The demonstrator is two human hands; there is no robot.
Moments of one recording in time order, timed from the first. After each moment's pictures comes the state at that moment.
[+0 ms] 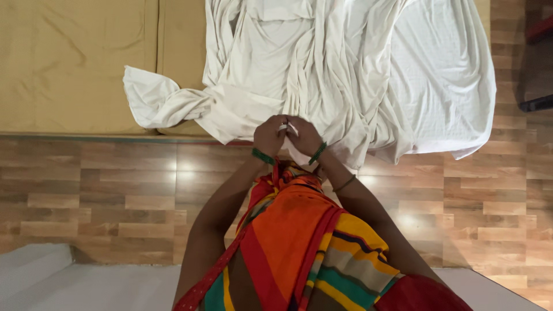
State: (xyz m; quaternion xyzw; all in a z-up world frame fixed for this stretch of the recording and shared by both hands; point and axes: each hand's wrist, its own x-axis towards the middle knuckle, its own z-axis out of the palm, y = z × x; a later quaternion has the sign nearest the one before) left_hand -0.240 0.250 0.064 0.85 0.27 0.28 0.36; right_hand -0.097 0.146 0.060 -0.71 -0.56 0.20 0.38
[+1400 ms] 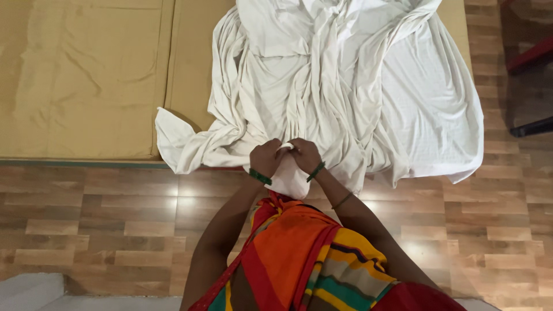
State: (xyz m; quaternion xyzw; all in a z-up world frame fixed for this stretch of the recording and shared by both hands) left_hand -0.243 0.256 0.077 0.88 0.28 0.24 0.28; right_hand -0.086 0.157 0.050 -0.73 -0.54 0.17 0.38
